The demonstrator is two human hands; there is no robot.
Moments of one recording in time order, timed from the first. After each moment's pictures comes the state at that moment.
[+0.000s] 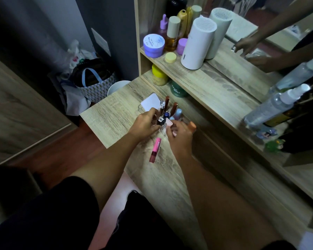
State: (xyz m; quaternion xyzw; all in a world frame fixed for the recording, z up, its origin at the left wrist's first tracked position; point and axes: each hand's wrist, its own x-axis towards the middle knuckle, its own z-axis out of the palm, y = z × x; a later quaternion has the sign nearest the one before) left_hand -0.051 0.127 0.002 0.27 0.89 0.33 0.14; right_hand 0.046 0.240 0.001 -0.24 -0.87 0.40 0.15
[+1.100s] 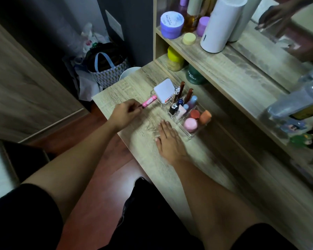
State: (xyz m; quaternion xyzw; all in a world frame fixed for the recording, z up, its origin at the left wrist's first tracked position) left_hand -0.056 0.036 0.010 0.14 0.91 0.35 0.15; right_hand 0.072 0.195 -0.057 -0.01 -0.98 0.20 -0.08
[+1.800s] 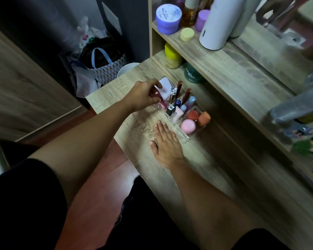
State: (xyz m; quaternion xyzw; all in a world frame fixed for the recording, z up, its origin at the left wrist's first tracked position) left_hand -0.097 0.108 0.035 0.26 0.89 0.32 0.17; right_hand 0.071 0.195 -0.078 -0.02 -0.98 0.16 -0.08
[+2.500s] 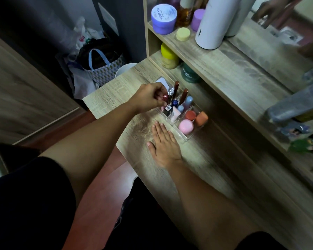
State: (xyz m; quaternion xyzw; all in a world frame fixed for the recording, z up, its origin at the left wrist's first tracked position) left_hand -0.091 0.130 0.031 0.24 0.87 0.38 0.22; right_hand 0.071 0.195 -0.071 -0.02 -0.98 0.17 -0.10
